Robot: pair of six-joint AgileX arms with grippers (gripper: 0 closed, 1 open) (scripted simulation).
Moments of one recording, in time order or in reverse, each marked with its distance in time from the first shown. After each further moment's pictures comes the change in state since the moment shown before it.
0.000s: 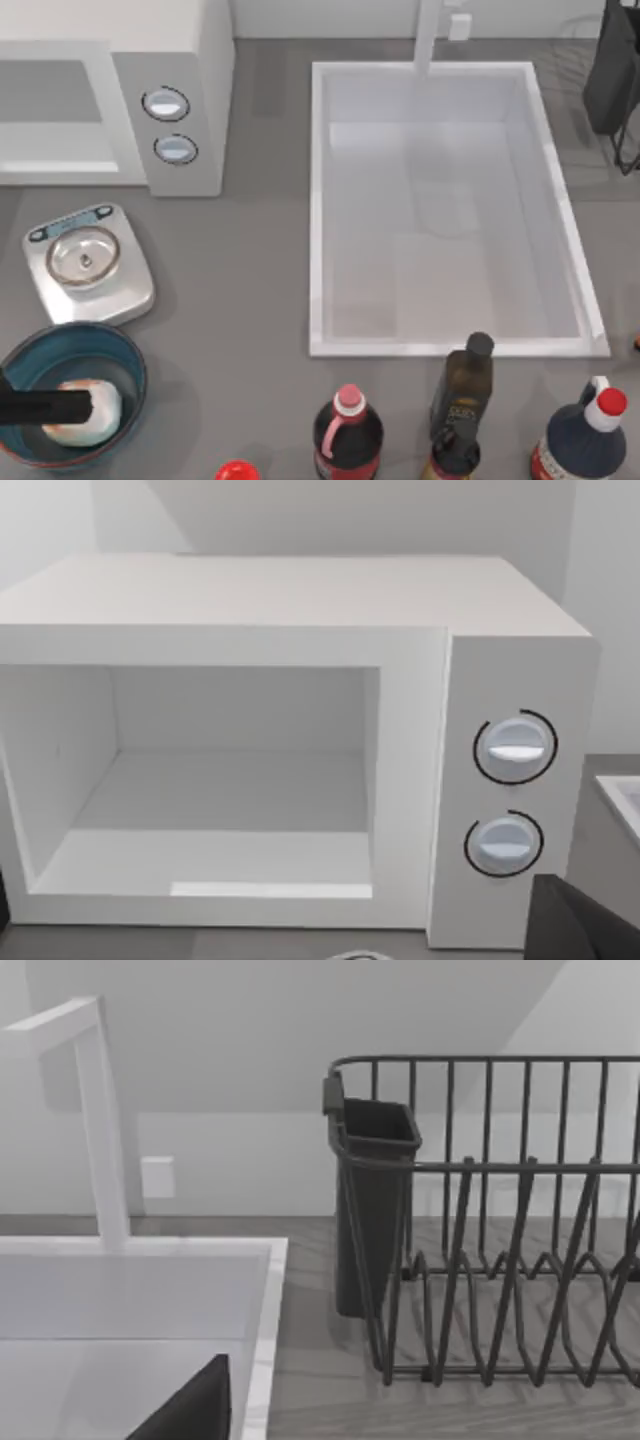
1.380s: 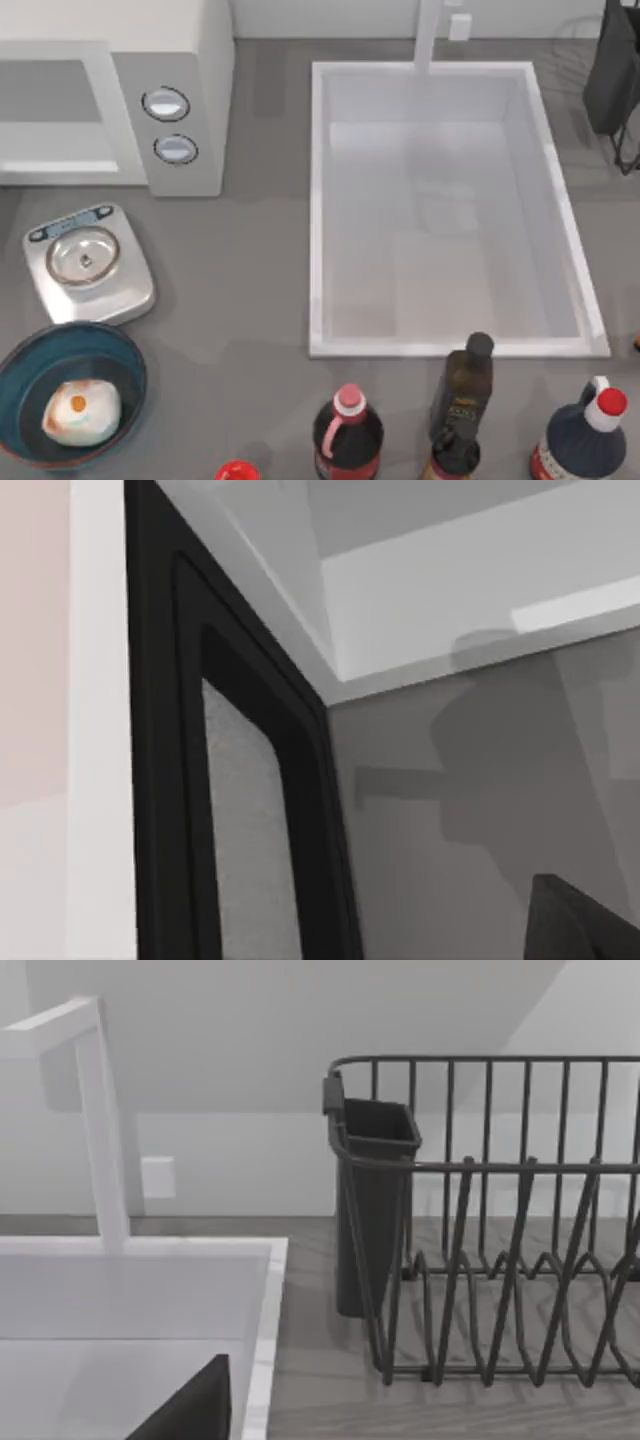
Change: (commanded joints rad) left arm 1.399 1.188 0.870 -0.435 1.215 0.576; right arm 0.000 0.000 0.000 0.000 0.000 0.000
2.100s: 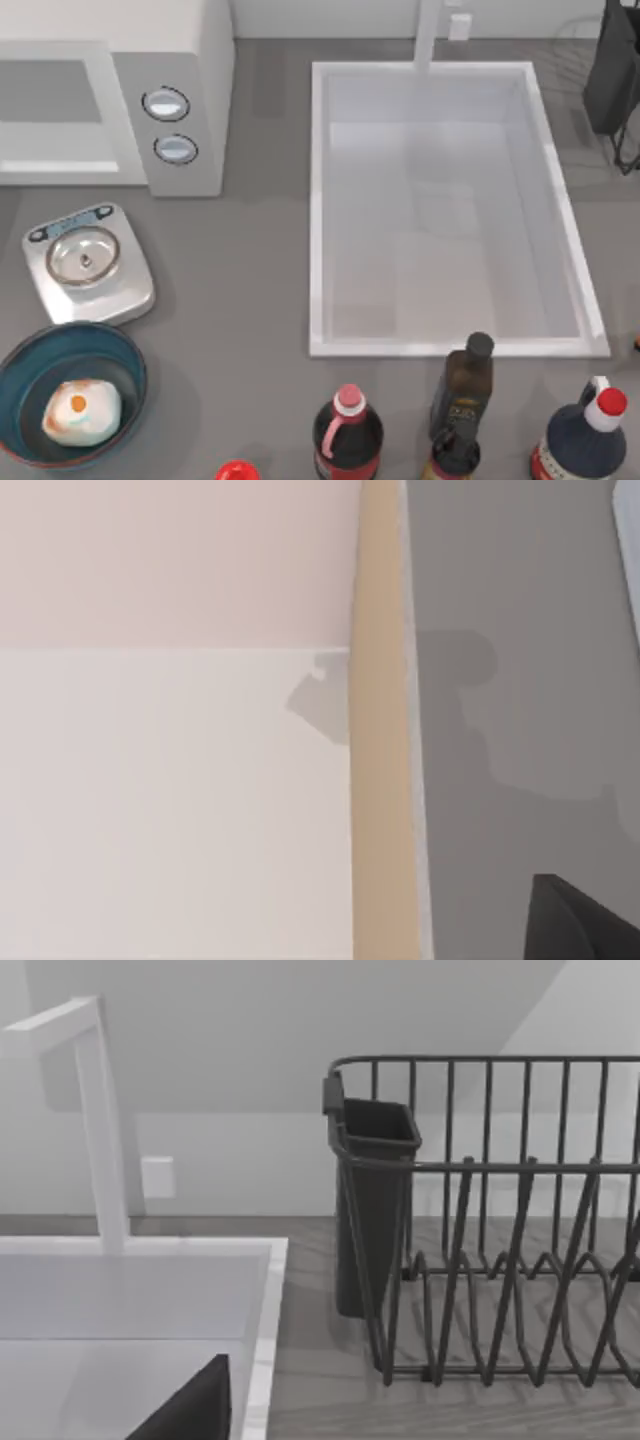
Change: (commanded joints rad) left arm 0.701 0.562 0.365 -0.176 0.507 0.356; right arm 0.000 0.000 0.000 0.000 0.000 0.000
